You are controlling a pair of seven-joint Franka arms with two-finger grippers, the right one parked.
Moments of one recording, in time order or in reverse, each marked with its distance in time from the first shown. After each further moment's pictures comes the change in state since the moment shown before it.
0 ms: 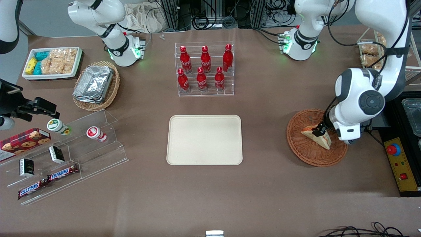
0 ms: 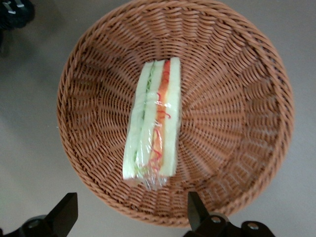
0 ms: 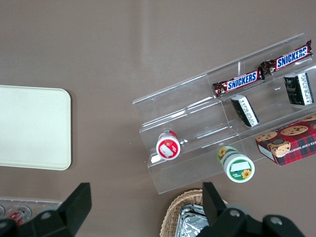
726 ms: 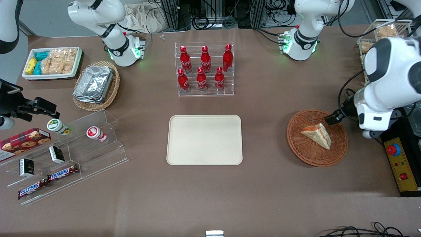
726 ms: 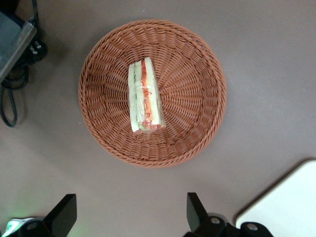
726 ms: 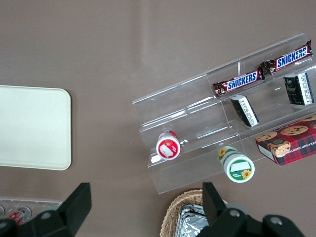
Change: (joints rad) arm -0.001 -0.115 -0.002 0.216 -0.109 -0.310 0.264
